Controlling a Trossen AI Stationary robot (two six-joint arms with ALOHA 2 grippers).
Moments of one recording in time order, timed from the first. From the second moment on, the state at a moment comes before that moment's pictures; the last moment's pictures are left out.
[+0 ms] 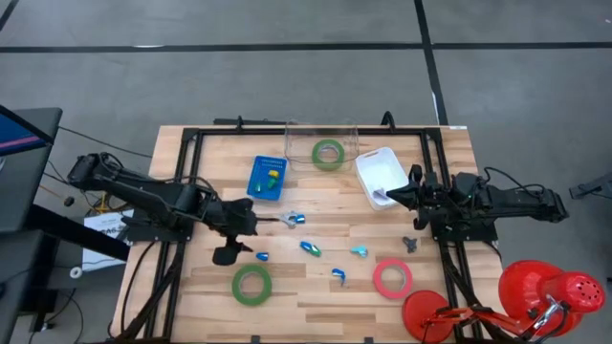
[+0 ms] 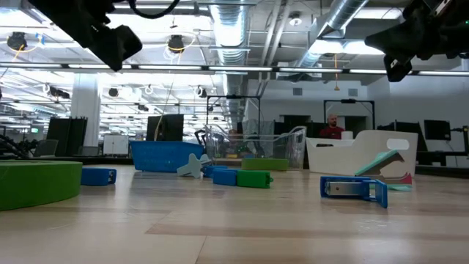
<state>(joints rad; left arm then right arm) -0.27 1.14 0.85 -0.65 0.05 -0.17 0.01 0.17 0.21 -0.06 0.11 0.24</state>
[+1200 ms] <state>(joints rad) -0.30 1.50 1.05 -0.79 0.02 -0.16 0.01 0.17 0.21 -0.12 0.11 0.31</state>
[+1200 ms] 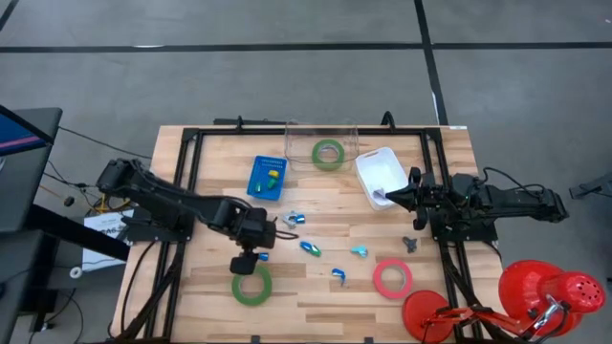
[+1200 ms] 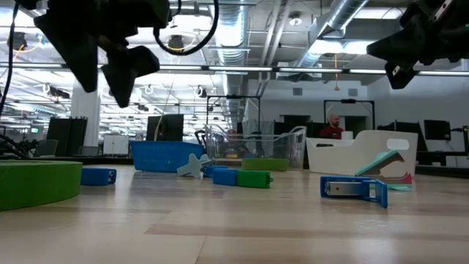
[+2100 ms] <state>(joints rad) -0.34 1.50 0.76 -0.46 -0.04 -0.16 0.01 0.17 0.21 -0.13 0.11 0.31</state>
